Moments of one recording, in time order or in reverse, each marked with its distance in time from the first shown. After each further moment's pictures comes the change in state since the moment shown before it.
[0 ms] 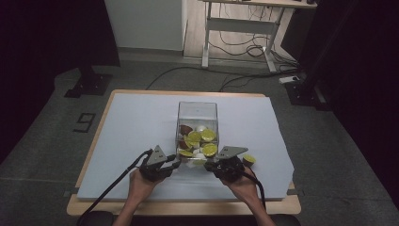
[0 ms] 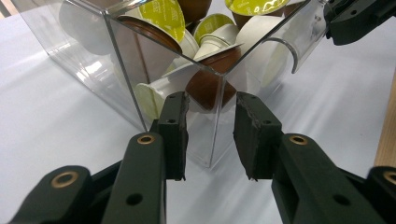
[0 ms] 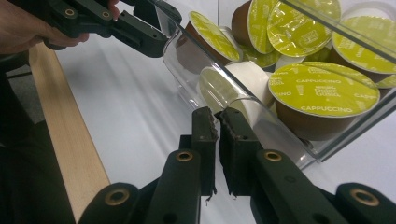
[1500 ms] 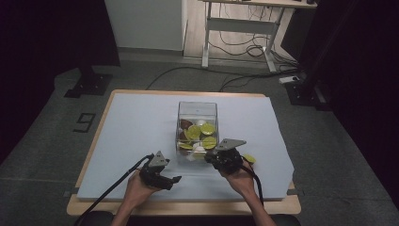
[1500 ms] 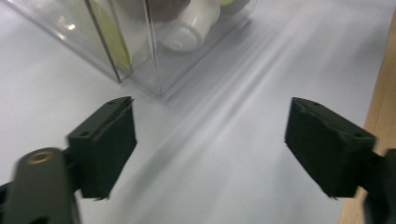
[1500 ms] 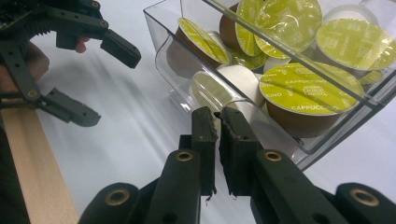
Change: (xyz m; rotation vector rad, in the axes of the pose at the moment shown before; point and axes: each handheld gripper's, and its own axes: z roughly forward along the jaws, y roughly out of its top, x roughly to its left) left arm 0.003 -0.023 0.011 0.146 -0.079 -0.030; right arm -0.016 0.013 0.009 -0.010 -0.068 0.028
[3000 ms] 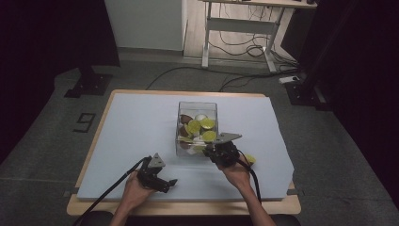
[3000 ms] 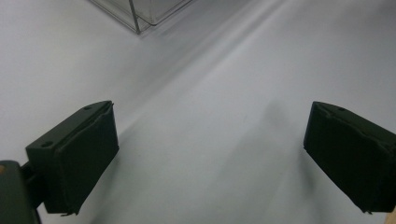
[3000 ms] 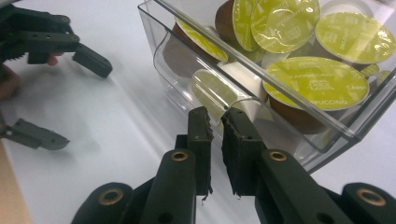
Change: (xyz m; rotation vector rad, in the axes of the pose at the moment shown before) left arm 0.010 -0.016 0.007 0.067 0.034 -0.025; right arm -0.012 0.012 0.017 0.014 -0.052 0.019
